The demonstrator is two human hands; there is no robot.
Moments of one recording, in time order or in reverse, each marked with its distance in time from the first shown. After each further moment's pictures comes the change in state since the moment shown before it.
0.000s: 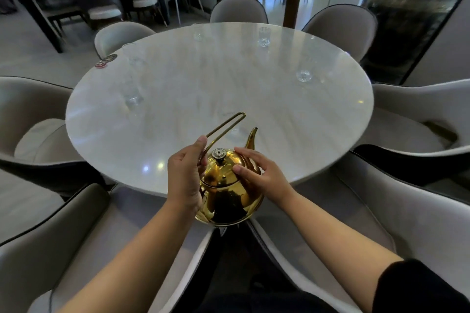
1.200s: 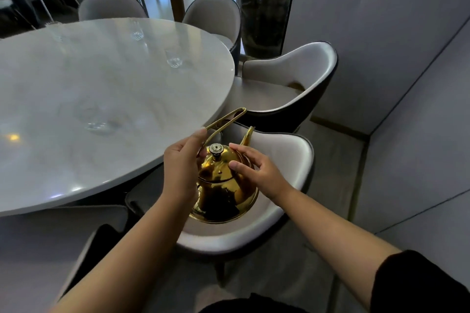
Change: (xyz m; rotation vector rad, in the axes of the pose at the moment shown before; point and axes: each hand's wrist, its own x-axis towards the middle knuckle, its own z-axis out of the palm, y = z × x) left_hand -0.203 -0.054 0.213 0.080 -0.413 -0.034; right_hand -0.256 0.029 -0.209 0.016 0.308 0.146
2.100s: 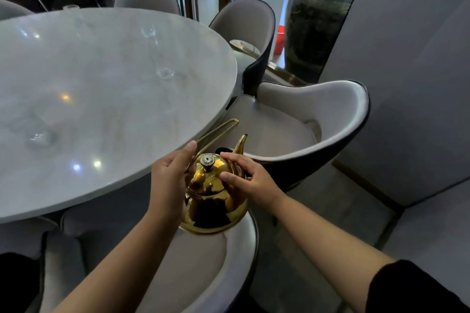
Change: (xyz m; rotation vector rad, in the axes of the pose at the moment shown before) left_hand 0.173 -0.053 0.227 -0.035 0.277 0.044; right_hand 0.221 0.065 -0.236 0.007 -0.357 -0.031
